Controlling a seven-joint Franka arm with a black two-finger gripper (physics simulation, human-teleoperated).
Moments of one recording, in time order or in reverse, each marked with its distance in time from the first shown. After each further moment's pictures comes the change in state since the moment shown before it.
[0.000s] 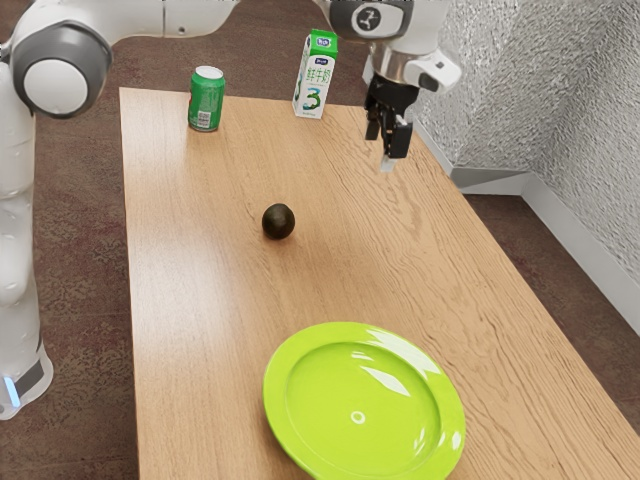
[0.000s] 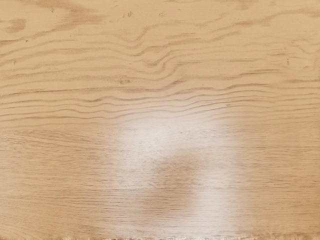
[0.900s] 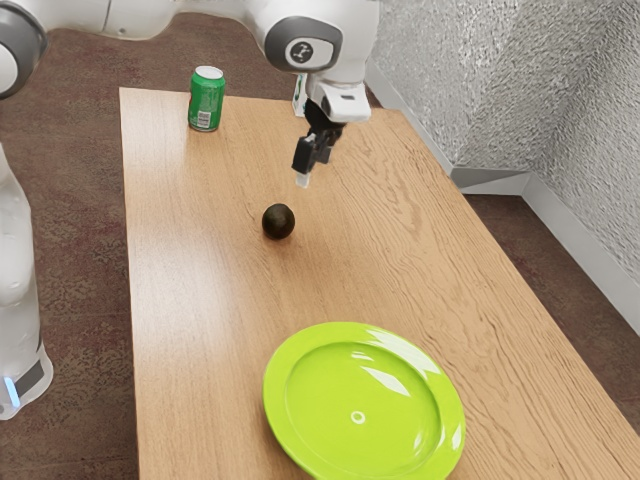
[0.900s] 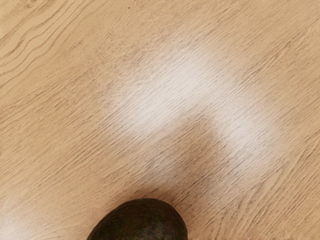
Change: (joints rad) arm 0.034 -0.280 0.105 -0.527 -0.016 0.221 0.823
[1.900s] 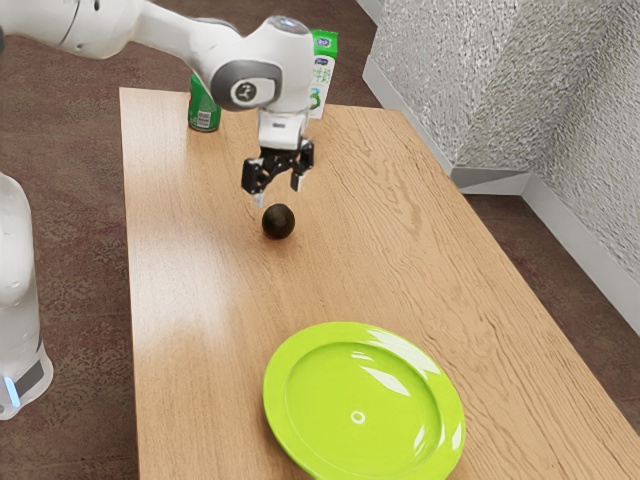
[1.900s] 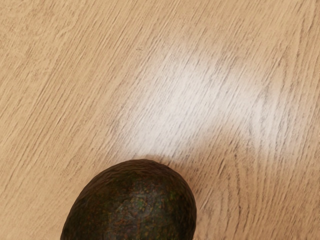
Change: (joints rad) arm 0.001 -0.151 0.088 -0.374 -0.029 0.287 0.459
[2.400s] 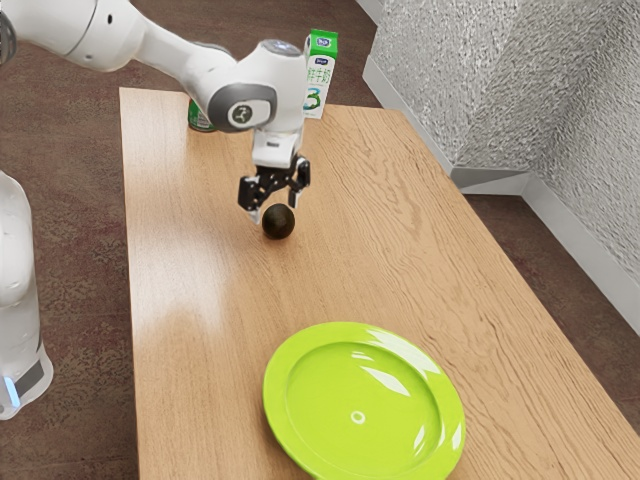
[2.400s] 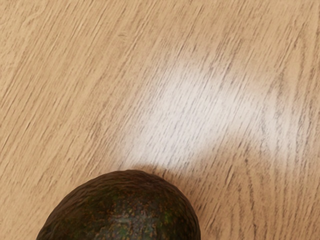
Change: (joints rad) arm -0.004 0.033 0.017 -0.069 -0.032 0.115 0.063
